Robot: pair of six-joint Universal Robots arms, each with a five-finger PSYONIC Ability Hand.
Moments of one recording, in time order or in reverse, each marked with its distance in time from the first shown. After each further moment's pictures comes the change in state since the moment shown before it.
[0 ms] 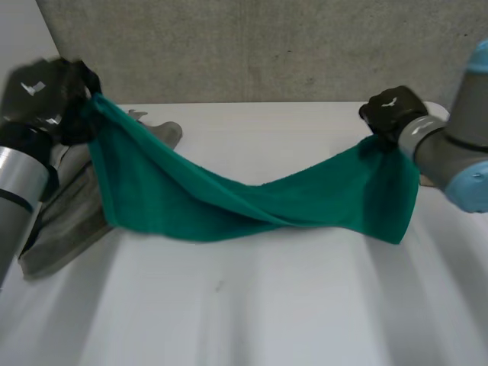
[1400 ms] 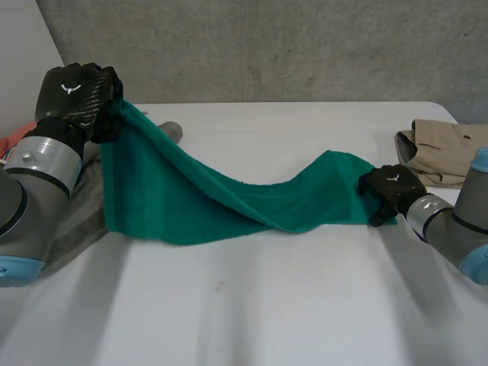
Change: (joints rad) left arm -0.087 -0.154 0.153 -0.023 -0.091 0.124; right arm -0.171 0.015 0.510 -0.359 -0.238 0.178; left_hand 0.000 0.000 0.000 0.000 0.000; right_hand -0.433 -0.484 -0.490 -0.506 -0.471
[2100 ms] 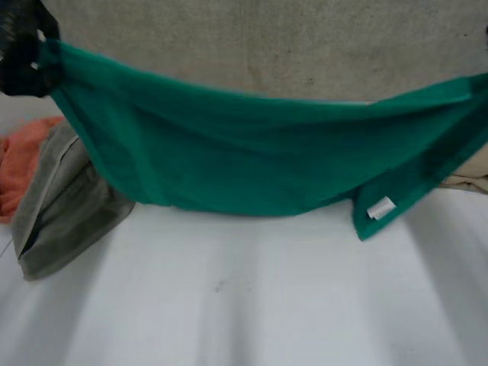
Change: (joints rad) left arm 0.124 0.315 0.133 -0.405 0.086 -0.011; right arm -0.160 -0.713 -0.199 0.540 -0.001 -0.209; left_hand 0.000 0.001 0.000 0.000 0.000; right_hand 0.436 0.484 0.484 0.505 0.462
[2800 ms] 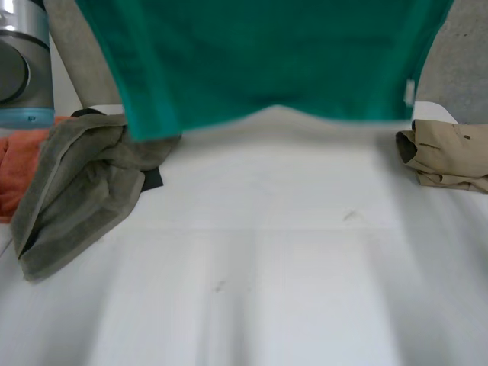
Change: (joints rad) left arm -0.037 -0.777 0.724 0.598 -0.116 -0.091; right arm 0.181 0.528 -0.408 -0.833 0.256 0.245; left_hand 0.000 0.000 0.000 0.000 0.000; right_hand 0.000 -0.001 0.004 0.001 0.007
